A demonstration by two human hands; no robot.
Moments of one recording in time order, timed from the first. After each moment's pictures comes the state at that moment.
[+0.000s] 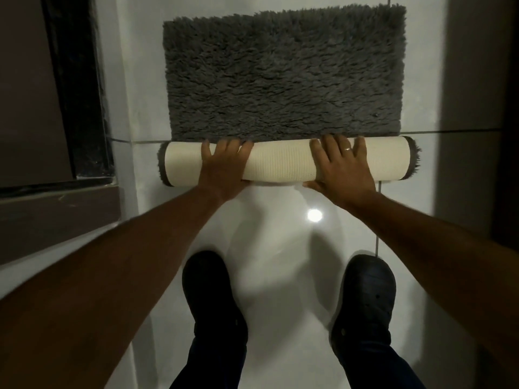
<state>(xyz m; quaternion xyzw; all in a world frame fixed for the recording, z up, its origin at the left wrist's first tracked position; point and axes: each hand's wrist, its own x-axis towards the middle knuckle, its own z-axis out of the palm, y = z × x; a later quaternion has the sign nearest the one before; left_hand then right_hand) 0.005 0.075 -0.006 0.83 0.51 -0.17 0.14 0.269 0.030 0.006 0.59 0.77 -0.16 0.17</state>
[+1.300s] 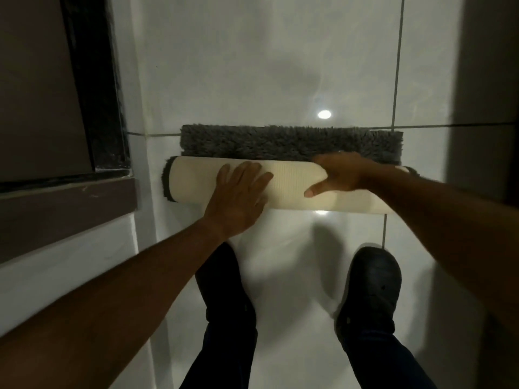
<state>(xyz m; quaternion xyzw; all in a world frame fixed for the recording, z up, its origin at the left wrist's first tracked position) -0.011 0.007 0.028 0.88 0.44 -0.05 0.17 0.265 0.060 0.019 0.50 0.67 -0.49 0.23</state>
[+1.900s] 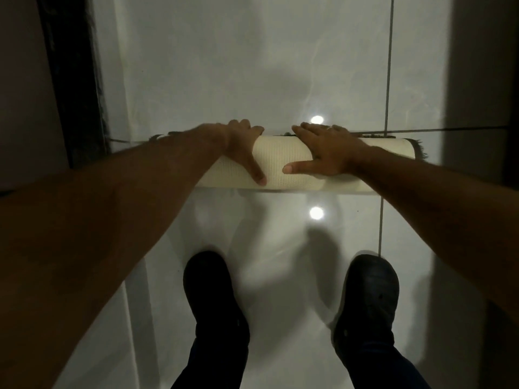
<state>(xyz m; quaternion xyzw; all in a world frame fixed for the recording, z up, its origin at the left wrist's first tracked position) 0.043 0.167 0.005 0.73 0.41 -0.41 0.36 0.261 0.101 0.017 0.50 0.74 -0.40 0.18</state>
